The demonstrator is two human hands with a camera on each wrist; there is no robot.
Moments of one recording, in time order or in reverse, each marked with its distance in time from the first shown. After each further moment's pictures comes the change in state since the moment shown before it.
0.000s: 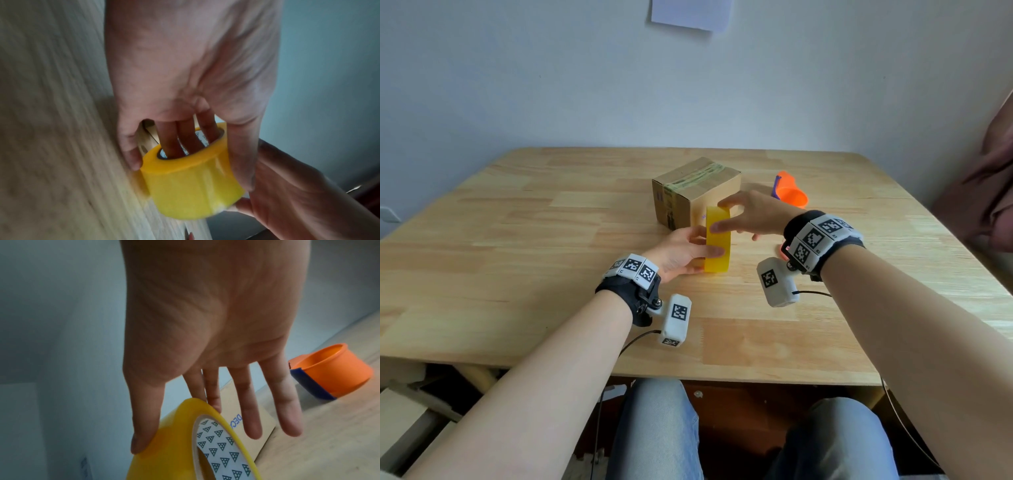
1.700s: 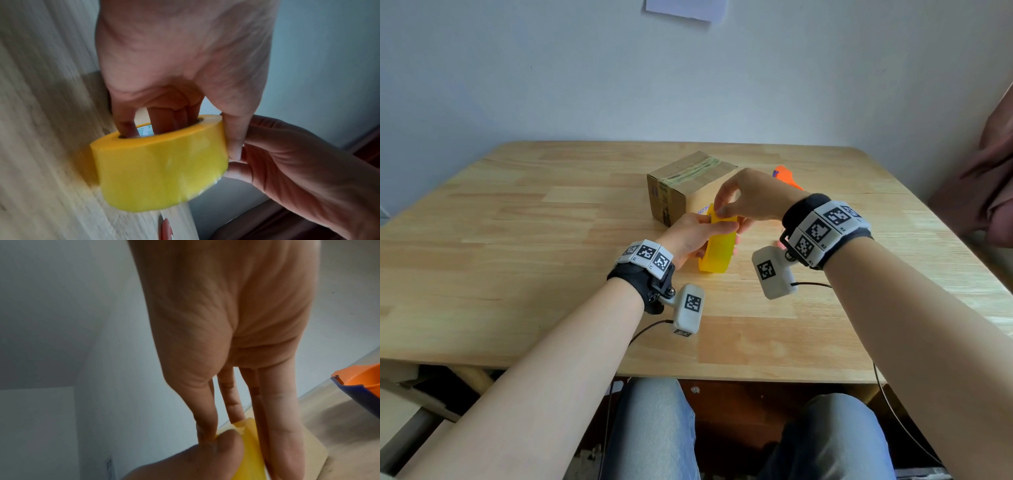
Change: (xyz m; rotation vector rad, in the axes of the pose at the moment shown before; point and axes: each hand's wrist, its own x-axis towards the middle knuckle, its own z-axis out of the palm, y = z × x) left_hand 0.008 0.023 0.028 0.133 0.088 0.088; right_hand -0.017 -0.026 -0.019 0.048 0.013 -0.037
